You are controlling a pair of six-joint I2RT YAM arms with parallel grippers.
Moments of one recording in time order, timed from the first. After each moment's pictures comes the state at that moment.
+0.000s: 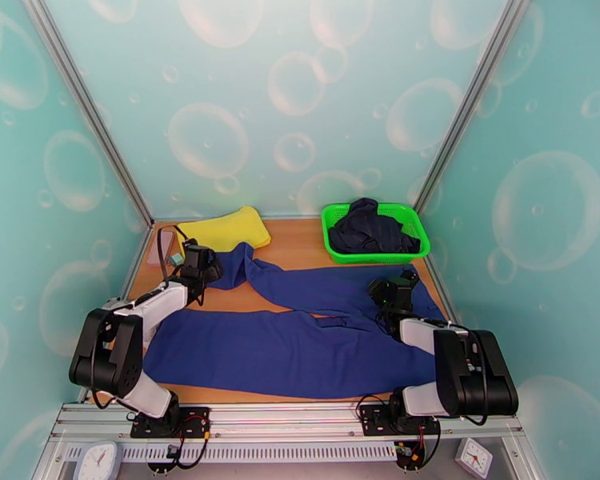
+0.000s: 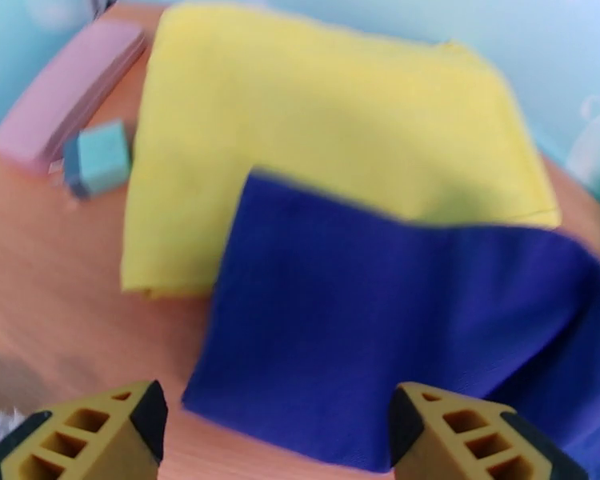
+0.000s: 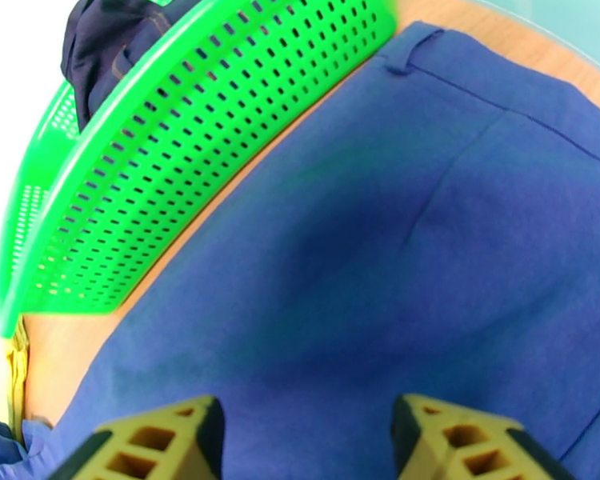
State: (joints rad) left arm -0.18 1.60 0.87 -0.09 -0.26 -0.45; right arm -0.05 1.43 0.44 0.36 0.11 0.69
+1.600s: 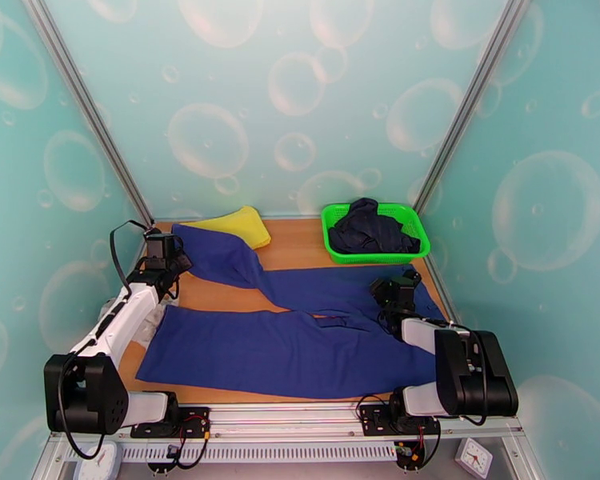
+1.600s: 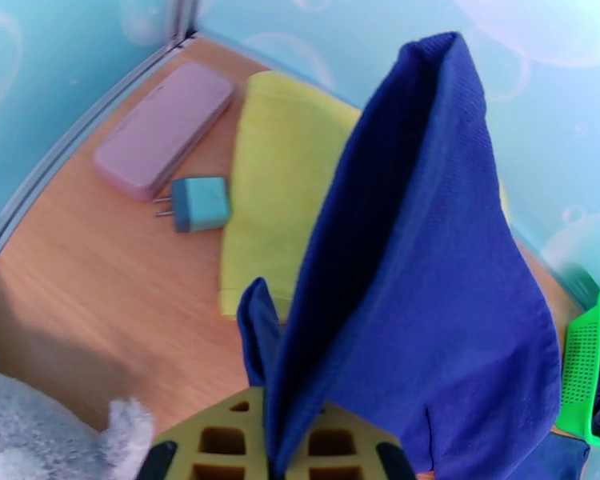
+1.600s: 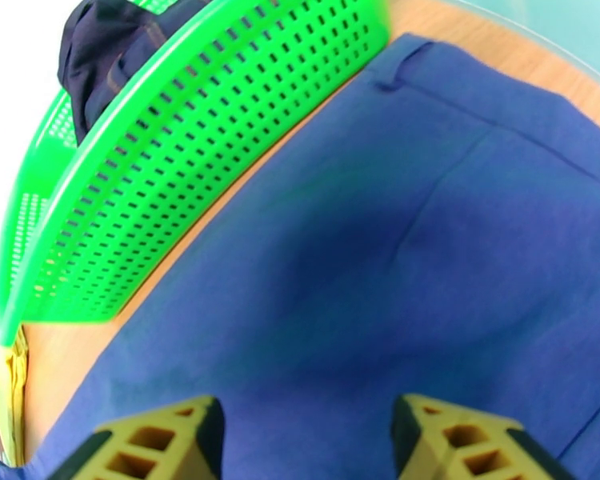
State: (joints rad) left arm -0.03 1.38 1.06 -0.40 -0.22 -0.49; right arm -0.08 1.43 0.44 0.36 0.09 0.68
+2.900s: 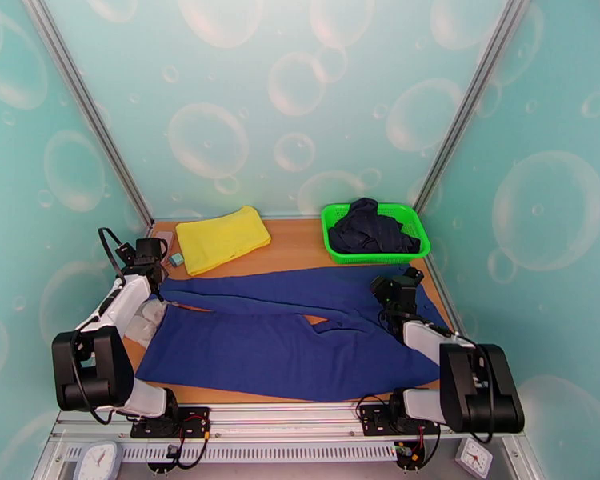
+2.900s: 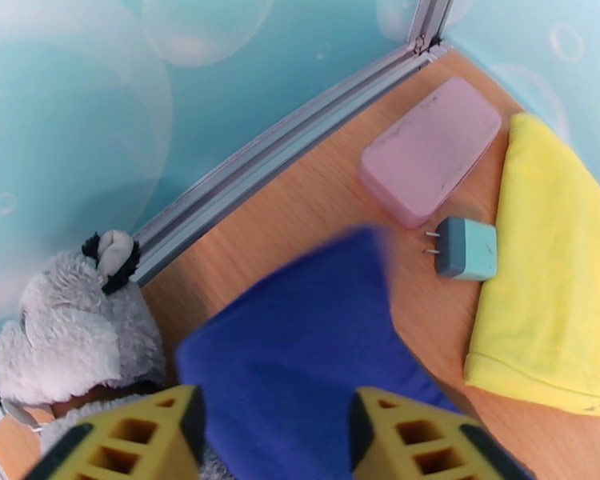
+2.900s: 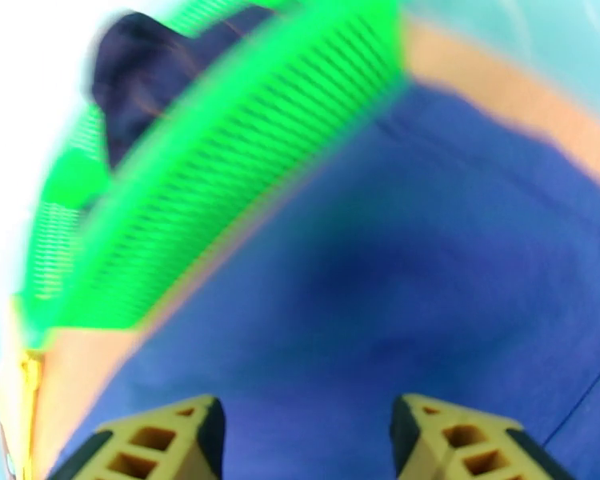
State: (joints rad) left arm 0.08 1.45 1.01 -0.45 -0.53 -0.51; right arm 0.02 1.25 0.45 0.31 0.21 0.63
